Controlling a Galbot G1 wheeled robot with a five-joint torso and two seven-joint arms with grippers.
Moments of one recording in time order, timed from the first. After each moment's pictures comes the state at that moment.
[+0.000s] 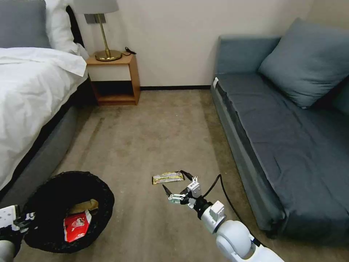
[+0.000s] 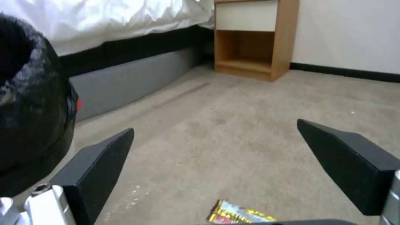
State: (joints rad) left arm 1.80 -1.37 -1.25 -2.23 -0.53 0.68 -0.01; right arm -1.23 1.13 -0.08 1.79 0.25 0.07 -0.06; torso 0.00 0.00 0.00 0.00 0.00
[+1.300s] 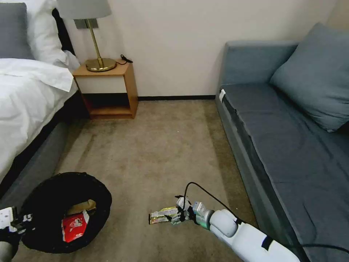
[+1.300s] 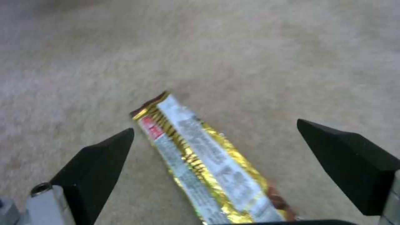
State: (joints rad) left arm 1.78 -1.38 -1.26 -2.21 -0.53 0.68 -0.01; right arm -0.86 1.12 -0.43 1.30 0.21 -0.09 -0.31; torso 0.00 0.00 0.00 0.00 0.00
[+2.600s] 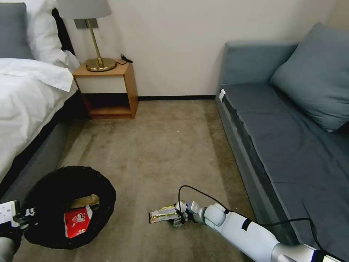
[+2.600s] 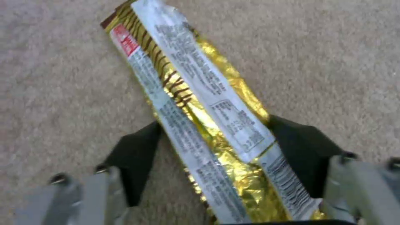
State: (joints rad) left arm 1.80 -1.39 -1.25 -2.29 -0.52 0.70 -0.01; right arm -0.70 1.22 -0.58 0.95 0.24 0.00 -0.38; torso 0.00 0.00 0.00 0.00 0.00
